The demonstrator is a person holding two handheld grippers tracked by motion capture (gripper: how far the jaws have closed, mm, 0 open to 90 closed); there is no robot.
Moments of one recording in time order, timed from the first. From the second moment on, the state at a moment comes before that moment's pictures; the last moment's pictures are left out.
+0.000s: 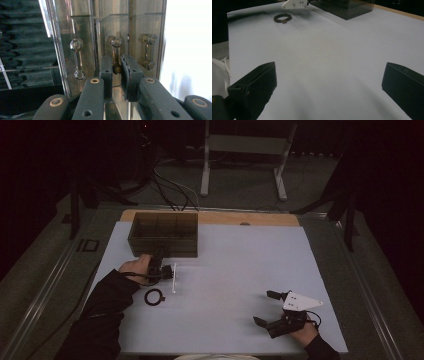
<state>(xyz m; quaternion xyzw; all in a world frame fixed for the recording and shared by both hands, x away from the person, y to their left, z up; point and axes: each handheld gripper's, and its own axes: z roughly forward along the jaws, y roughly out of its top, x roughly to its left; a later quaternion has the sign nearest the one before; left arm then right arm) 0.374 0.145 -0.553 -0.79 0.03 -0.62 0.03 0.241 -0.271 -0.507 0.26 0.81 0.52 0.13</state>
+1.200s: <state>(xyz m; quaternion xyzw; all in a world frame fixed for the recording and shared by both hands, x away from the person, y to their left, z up) 0.352 0.149 -0.550 -0.79 0.03 -0.61 0.02 0.242 -0.272 -0.508 0.26 0.81 0.52 0.12</state>
